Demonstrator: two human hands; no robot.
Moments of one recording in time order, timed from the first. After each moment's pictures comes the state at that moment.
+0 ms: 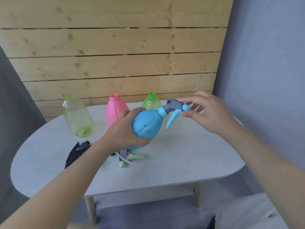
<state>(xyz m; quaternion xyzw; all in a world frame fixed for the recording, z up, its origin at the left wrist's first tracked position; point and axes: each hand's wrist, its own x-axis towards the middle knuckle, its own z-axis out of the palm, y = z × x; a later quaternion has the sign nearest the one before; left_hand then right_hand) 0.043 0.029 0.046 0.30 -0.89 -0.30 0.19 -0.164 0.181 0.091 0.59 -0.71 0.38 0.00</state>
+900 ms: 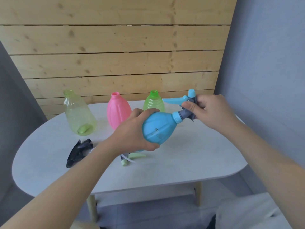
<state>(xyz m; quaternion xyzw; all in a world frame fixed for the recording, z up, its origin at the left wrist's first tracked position) 0.035 0.044 0.047 0.24 -0.92 -0.25 0.18 -0.162 0.174 0.091 0.54 -0.76 0.36 0.02</state>
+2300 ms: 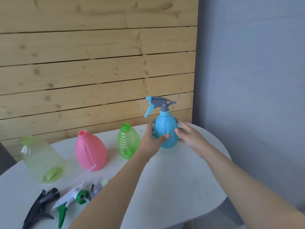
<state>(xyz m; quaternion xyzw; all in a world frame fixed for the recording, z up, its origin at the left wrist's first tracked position) -0.140 0.038 0.022 0.24 -0.72 -0.60 0.26 -0.255 0.150 0.042 0.36 -0.70 0.54 -0.30</state>
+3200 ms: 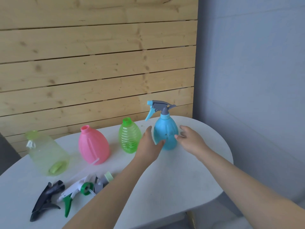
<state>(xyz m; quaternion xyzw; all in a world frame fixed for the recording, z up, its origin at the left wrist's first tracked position) -0.112 0.054 0.012 0.36 -0.84 -0.35 0.21 -0.234 0.156 0.026 0.31 -0.83 0.41 -0.22</state>
